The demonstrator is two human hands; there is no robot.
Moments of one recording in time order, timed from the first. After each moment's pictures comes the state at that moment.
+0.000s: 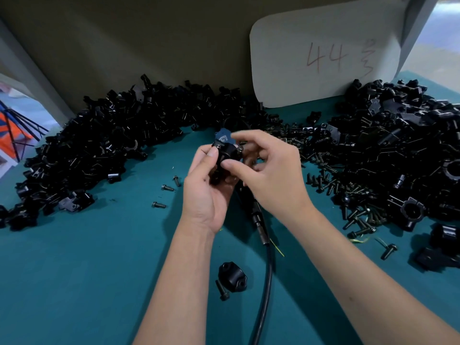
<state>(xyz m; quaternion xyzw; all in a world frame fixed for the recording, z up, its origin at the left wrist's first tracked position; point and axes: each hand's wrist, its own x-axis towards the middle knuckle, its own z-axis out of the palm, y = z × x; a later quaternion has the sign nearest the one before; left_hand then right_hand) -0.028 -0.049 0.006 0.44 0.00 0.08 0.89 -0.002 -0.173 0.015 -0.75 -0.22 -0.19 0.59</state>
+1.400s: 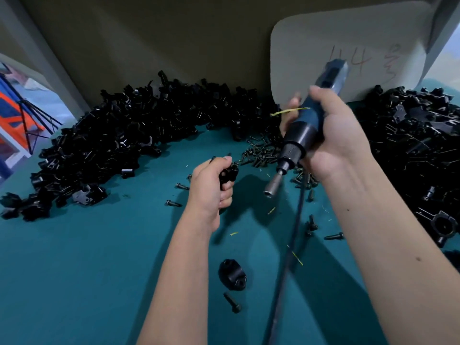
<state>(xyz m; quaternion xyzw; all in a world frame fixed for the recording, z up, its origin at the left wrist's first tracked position) -0.019 -0.017 0.003 0.57 0.14 0.03 0.81 0.035 -0.189 0.080 -0.24 0.03 0.11 0.96</state>
